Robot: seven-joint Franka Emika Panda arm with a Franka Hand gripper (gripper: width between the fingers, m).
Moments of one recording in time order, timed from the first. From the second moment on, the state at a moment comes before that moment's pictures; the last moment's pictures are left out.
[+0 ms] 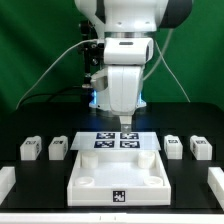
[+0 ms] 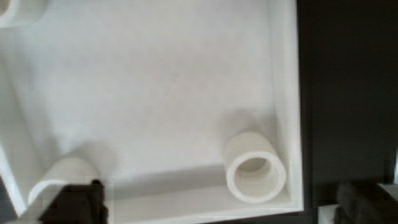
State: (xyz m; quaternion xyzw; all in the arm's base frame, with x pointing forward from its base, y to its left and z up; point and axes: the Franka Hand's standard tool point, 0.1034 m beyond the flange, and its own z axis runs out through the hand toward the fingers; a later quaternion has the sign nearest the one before) arm 0.467 0.007 0.093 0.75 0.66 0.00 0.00
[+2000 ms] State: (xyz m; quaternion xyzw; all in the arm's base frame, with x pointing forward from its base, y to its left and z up) arm 0.444 -0.004 0.020 0.74 0.67 0.01 -0.01
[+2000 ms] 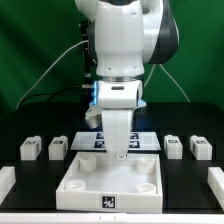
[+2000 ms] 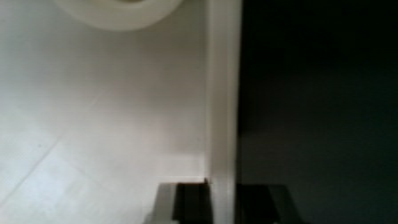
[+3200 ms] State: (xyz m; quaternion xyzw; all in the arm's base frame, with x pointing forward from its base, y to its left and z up) arm 0.496 0.076 0.020 0.71 0.71 0.03 -0.02
